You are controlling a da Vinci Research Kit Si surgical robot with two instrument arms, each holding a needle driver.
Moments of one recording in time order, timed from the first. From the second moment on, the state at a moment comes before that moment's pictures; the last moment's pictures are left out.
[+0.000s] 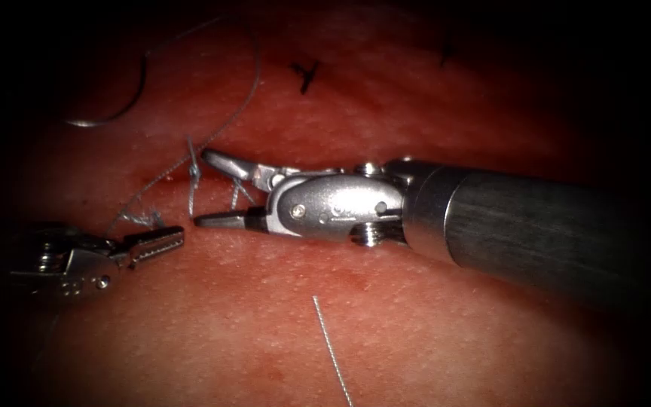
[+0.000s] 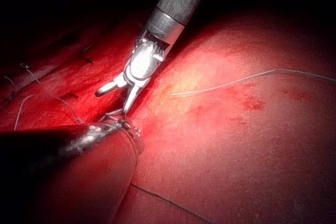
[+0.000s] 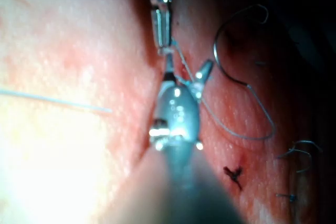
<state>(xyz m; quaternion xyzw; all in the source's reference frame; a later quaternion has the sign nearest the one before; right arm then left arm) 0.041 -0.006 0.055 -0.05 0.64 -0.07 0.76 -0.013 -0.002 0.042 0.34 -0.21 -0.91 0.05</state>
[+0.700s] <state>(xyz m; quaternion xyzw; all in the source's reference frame) 0.037 -0.006 0.052 0.03 0.63 0.04 0.77 -0.004 -0.001 0.050 0.39 -0.11 -0.89 -0.20</state>
